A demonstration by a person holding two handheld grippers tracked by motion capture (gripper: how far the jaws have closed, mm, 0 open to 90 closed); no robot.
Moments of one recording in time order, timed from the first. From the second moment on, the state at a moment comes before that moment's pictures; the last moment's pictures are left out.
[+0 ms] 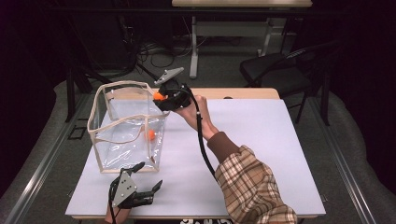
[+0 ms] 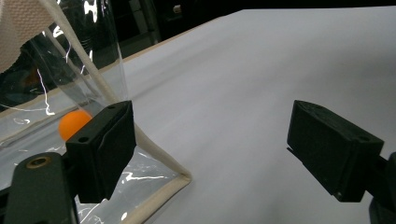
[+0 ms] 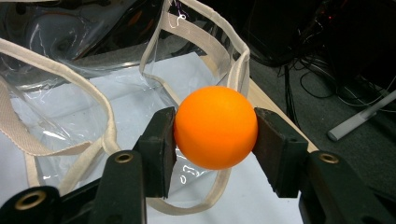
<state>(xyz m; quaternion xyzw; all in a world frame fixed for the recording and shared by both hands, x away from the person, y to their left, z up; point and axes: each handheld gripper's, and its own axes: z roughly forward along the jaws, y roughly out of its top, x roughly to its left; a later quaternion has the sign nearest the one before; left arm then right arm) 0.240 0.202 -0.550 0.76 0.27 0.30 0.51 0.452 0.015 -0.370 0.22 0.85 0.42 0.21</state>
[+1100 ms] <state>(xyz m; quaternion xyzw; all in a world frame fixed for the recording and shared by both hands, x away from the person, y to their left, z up) 0.240 0.203 -0.550 0.76 0.27 0.30 0.51 0.457 0.038 -0.377 0.22 0.86 0.41 0.21</state>
